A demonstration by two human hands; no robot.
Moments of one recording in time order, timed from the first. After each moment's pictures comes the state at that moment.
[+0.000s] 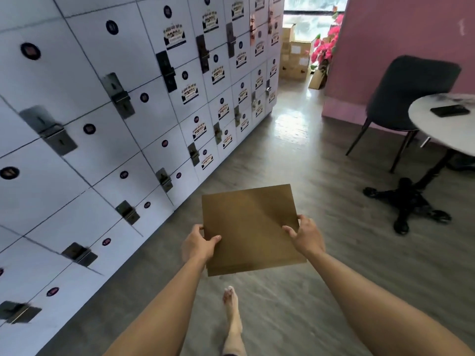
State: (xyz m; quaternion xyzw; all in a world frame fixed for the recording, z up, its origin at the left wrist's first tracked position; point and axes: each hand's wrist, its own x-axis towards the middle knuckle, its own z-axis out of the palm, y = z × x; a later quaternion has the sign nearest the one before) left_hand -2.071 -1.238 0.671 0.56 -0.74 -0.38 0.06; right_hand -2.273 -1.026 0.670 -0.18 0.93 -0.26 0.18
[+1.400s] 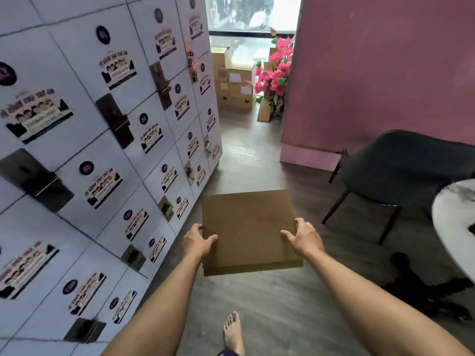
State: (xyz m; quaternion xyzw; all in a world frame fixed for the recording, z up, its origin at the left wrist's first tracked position) left_hand -2.950 -1.642 0.700 0.43 -0.83 -0.35 -0.05; right_hand -3.093 -1.382 0.668 -0.07 0.96 -0.22 0.18
